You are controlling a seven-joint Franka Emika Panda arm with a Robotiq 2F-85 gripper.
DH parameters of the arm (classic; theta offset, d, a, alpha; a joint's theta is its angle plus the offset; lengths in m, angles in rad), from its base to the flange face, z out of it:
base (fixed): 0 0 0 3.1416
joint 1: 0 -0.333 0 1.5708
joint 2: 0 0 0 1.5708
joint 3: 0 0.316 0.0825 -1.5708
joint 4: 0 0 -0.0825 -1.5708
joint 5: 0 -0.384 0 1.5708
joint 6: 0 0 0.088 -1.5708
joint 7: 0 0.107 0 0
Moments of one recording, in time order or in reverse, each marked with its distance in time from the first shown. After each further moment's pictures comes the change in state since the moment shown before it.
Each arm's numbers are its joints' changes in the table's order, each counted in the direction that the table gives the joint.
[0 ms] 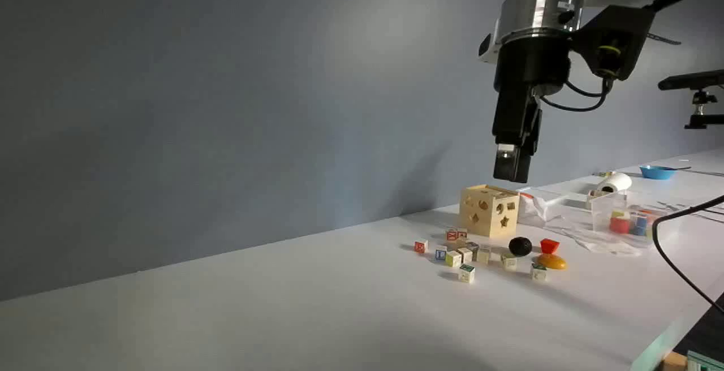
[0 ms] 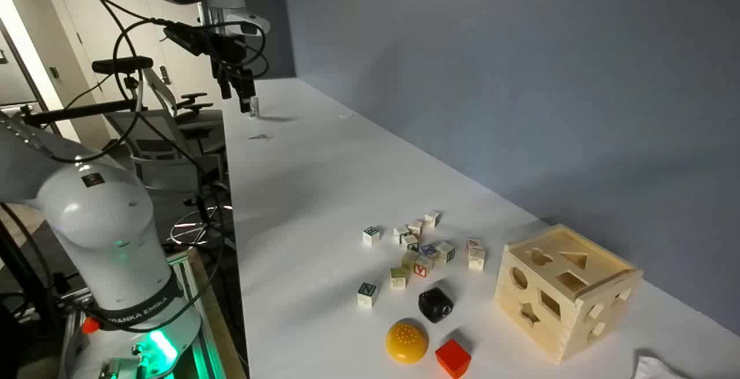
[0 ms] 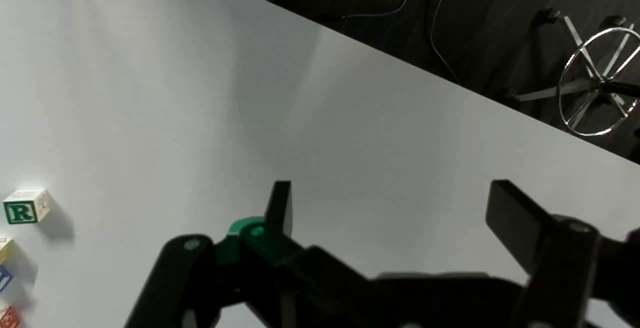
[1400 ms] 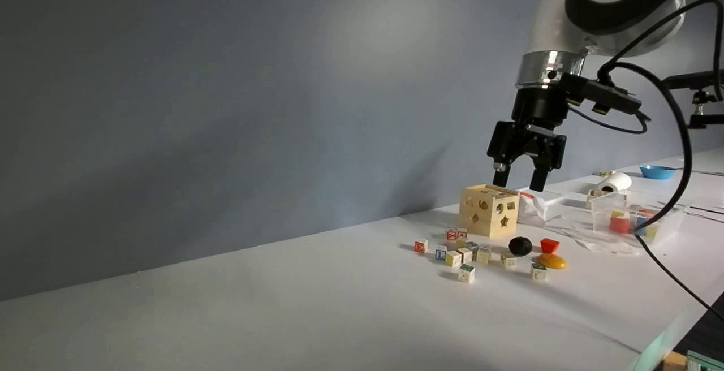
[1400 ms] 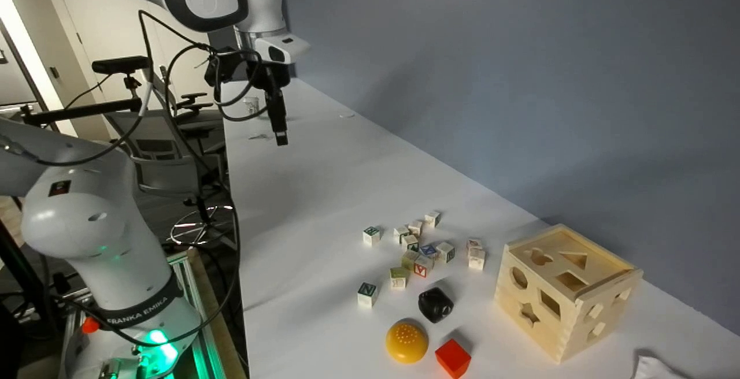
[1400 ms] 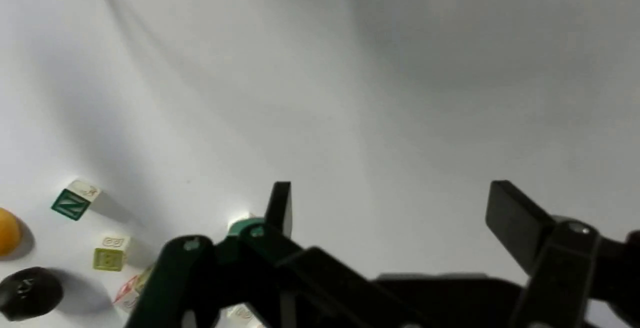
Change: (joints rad) arm 0.328 -0.072 -0.086 0.161 0.090 -0.113 0.121
